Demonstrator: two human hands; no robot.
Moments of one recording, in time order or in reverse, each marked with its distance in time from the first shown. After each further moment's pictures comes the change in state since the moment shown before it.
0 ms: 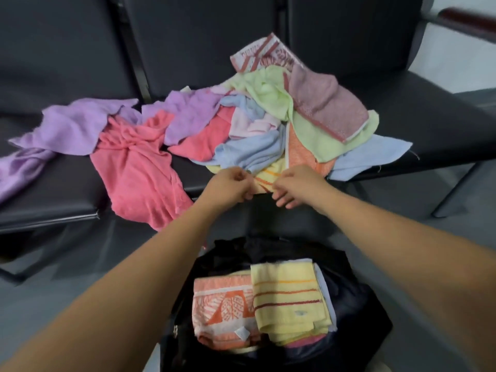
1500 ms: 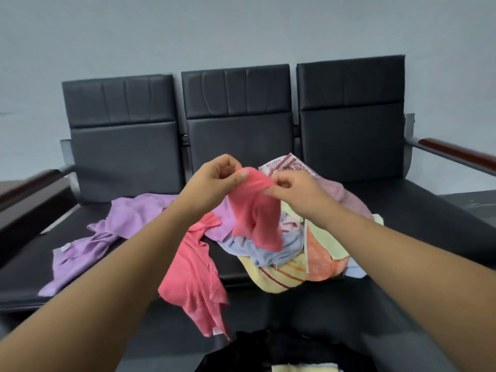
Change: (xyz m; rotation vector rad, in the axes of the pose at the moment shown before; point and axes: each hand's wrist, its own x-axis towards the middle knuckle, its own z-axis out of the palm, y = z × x) left_hand -0.064 0.170 -0.157 0.006 0.163 0.559; right_hand -0.056 -0.182 -0.050 -0.045 0.147 -0.777
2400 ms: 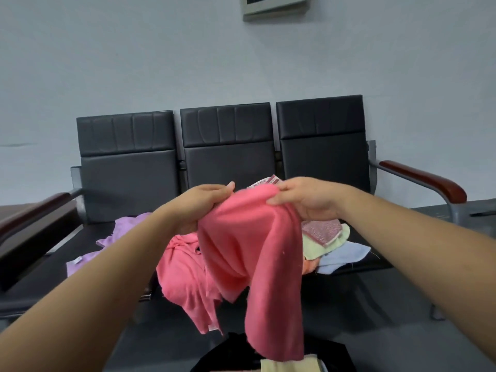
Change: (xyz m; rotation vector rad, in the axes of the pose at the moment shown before) left_hand -0.069 0.099 -0.007 -0.232 -0.201 -0.403; right_hand -0.081 -0.102 -0.085 0.379 -0.502 0.343
